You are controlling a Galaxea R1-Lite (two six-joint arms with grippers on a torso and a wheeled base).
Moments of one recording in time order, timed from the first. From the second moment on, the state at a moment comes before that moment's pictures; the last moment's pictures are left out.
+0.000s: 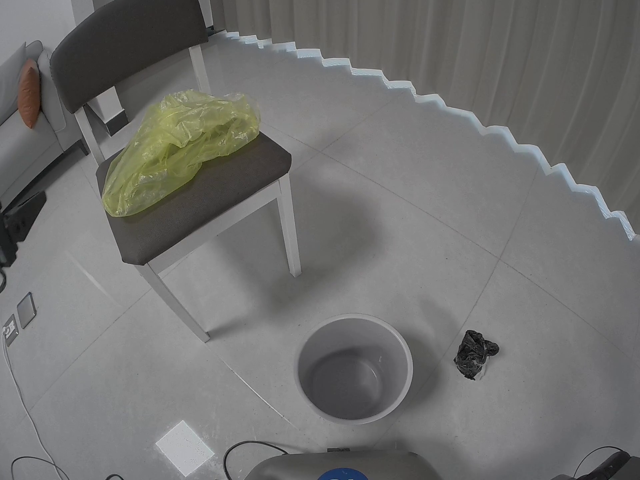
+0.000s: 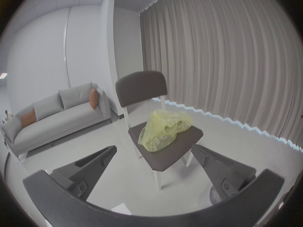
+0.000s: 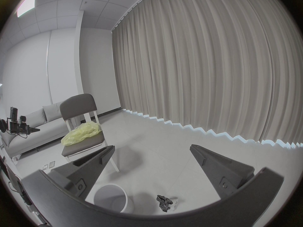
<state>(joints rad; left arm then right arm) 0.00 0.91 -0.75 -0.11 0.11 0.02 0.03 0.69 -0.59 -0.21 0.02 0.10</state>
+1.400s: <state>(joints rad) 0.11 1.79 -1.30 -0.10 0.26 0.01 0.03 0.90 -0.61 -0.24 0.01 0.11</state>
